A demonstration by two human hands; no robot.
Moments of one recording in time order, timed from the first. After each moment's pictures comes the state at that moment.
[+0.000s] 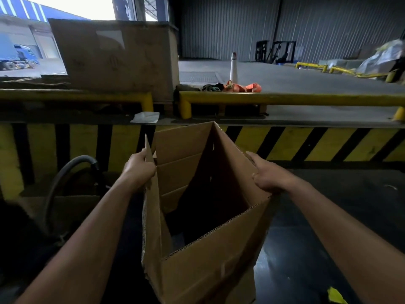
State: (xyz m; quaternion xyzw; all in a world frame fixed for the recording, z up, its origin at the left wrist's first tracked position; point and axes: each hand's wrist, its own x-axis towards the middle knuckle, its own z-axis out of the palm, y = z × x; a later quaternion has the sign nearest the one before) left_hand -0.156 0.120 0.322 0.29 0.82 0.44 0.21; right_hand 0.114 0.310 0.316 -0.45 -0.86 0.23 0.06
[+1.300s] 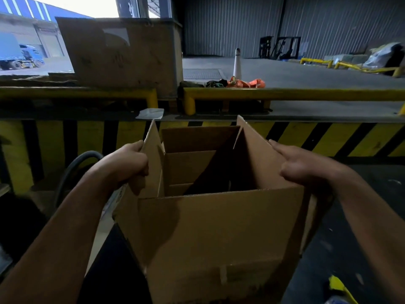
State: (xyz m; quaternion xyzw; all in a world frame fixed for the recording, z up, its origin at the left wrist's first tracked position) left_hand -0.144 0.064 0.361 0.34 0.81 0.40 0.27; right_hand 0.165 0.273 0.356 -0.44 -0.86 0.24 0.08
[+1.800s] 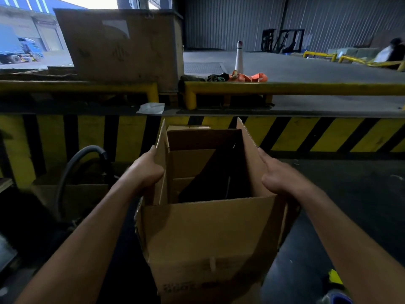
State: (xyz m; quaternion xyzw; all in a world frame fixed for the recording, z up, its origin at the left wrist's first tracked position) left_hand -0.140 0.087 0.309 0.35 0.84 0.36 0.21; right_hand 0.135 0.261 0.304 -0.49 -0.84 0.24 0.08
